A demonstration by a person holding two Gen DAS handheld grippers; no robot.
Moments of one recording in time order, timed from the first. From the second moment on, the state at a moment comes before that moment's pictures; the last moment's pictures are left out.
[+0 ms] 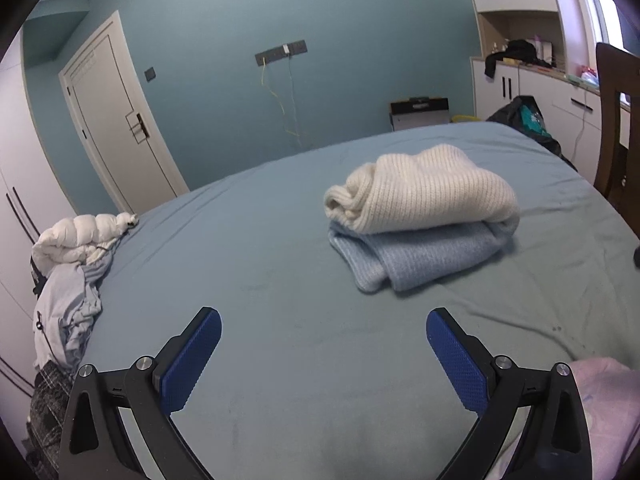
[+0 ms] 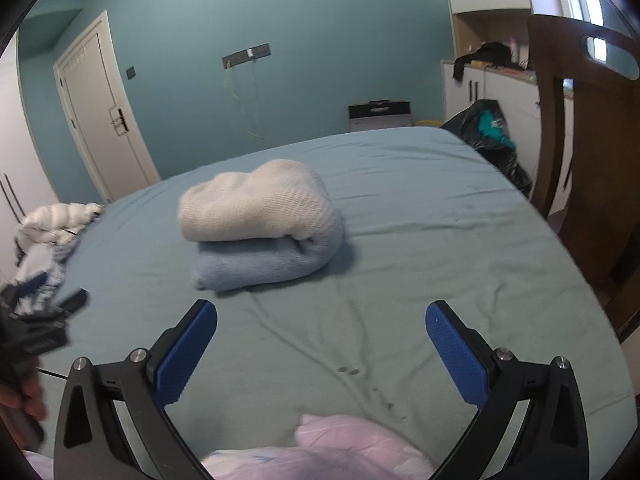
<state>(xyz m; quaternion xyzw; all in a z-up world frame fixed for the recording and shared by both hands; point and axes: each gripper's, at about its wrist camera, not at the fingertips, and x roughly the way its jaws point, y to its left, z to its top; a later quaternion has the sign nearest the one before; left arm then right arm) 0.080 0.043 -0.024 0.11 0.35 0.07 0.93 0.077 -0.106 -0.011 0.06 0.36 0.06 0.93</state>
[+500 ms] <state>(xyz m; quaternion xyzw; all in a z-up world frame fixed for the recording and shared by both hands) 0.106 0.039 -0.065 0.10 0.37 0.08 0.92 0.079 -0.117 -0.067 0.05 0.35 0.04 0.94</state>
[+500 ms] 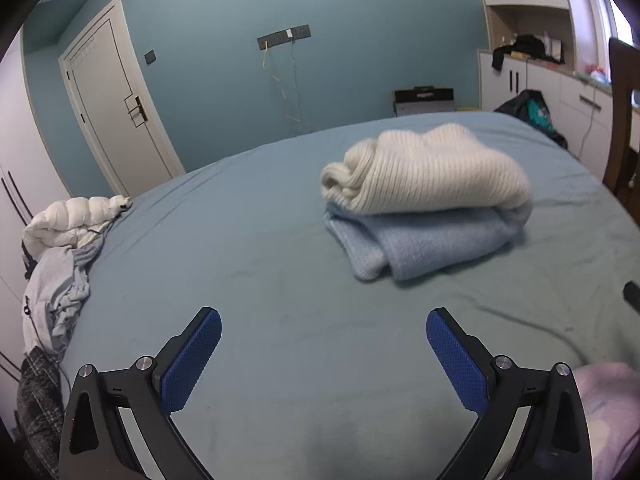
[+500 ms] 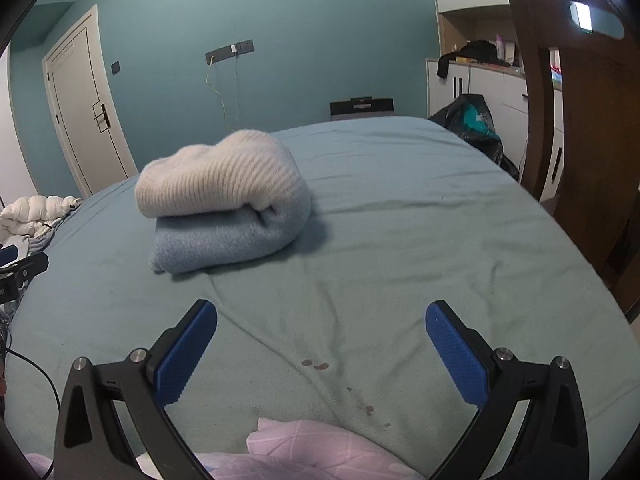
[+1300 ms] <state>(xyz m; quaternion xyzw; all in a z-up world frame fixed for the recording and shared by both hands) 0.117 0.039 -0.079 0.06 0.38 0.08 0.92 0.082 -0.116 -0.052 0.04 0.32 0.06 0.94</state>
